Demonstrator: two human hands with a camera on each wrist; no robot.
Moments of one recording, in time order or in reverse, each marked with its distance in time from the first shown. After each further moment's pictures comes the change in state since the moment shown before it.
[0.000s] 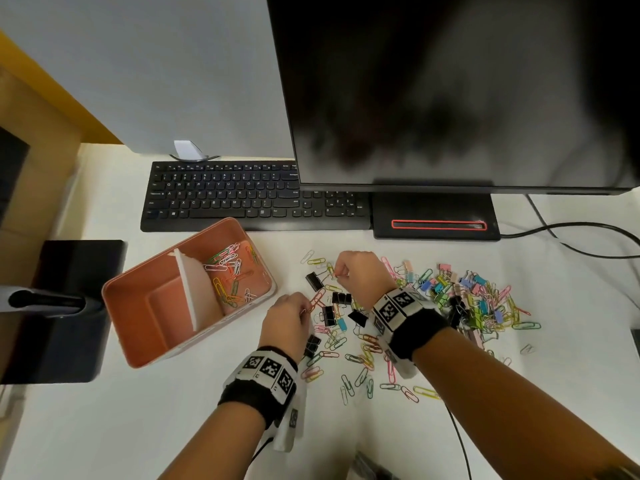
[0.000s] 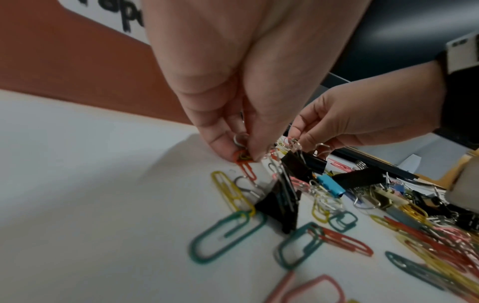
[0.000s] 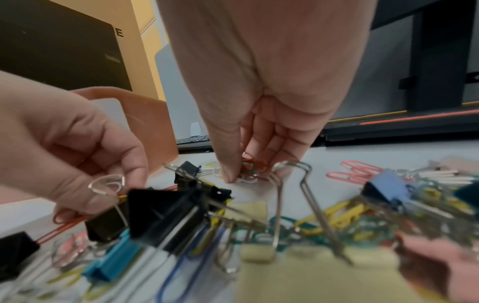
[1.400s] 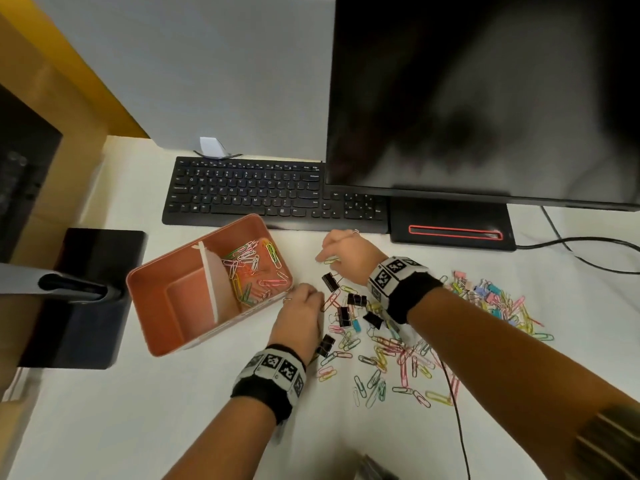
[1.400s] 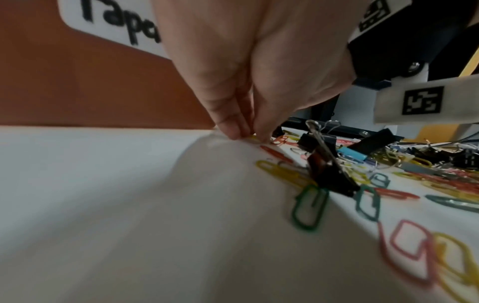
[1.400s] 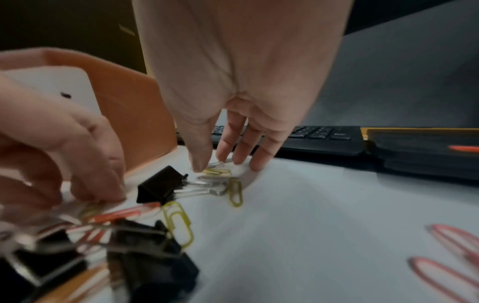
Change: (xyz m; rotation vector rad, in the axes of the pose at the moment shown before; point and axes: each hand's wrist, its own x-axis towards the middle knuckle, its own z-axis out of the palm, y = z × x) left_hand -0.003 -0.009 -0.007 0.118 -0.052 0.189; right_hand 0.038 -0.030 -0.011 -0.174 -0.173 -0.307
